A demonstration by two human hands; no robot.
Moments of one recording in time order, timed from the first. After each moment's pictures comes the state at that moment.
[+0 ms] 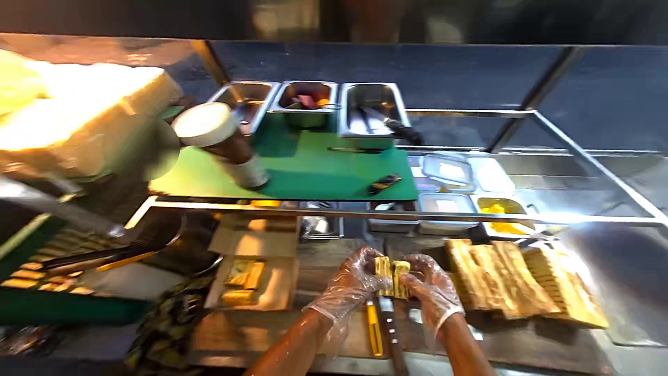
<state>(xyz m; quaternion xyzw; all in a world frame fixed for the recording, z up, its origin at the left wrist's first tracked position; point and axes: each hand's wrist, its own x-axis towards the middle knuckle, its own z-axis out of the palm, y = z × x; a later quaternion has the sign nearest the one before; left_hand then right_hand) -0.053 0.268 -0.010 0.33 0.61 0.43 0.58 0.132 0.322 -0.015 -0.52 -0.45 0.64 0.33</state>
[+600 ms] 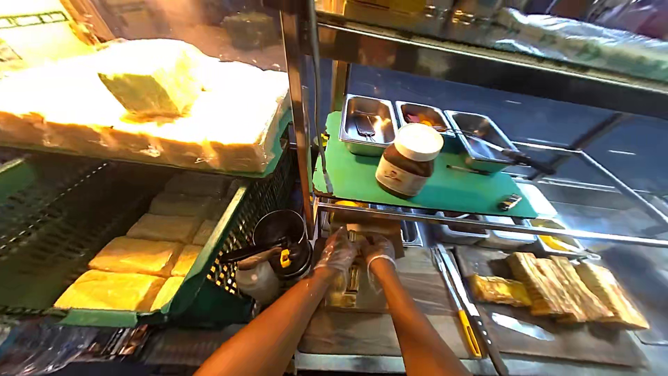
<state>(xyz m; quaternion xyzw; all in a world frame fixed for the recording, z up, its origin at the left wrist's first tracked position) -0.380 0.178 -0.041 0.41 0.78 0.26 0.38 -0.260 0.242 -0.048 -0.64 -0.67 0.37 0.02</state>
